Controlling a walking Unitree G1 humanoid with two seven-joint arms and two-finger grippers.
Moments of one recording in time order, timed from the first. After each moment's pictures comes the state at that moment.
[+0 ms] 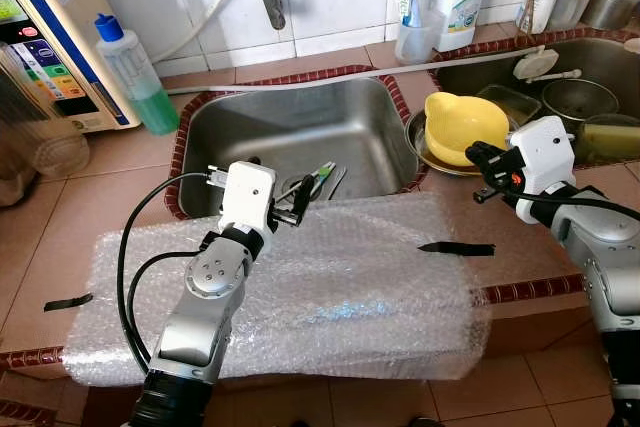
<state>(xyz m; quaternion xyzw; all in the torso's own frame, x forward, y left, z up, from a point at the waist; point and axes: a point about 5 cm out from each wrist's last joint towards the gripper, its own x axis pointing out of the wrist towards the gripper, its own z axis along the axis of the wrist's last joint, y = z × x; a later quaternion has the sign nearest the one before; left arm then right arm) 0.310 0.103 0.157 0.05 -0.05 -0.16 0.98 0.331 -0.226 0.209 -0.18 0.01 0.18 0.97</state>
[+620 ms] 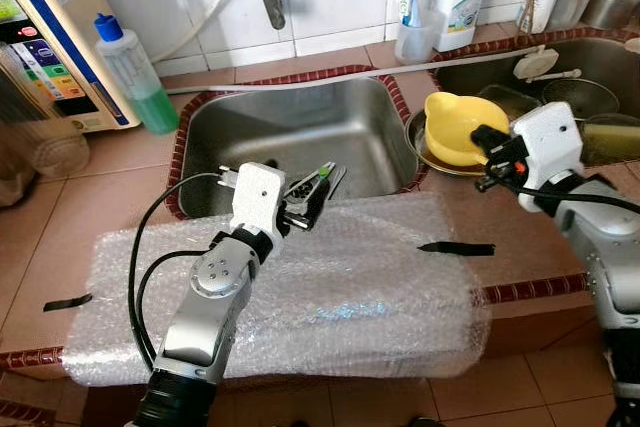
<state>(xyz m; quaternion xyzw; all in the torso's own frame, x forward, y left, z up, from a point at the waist) 0.307 0.090 0.157 0.02 -0.04 -0.23 0.97 0.329 -0.224 0.228 -0.22 -0.03 0.16 0.96</state>
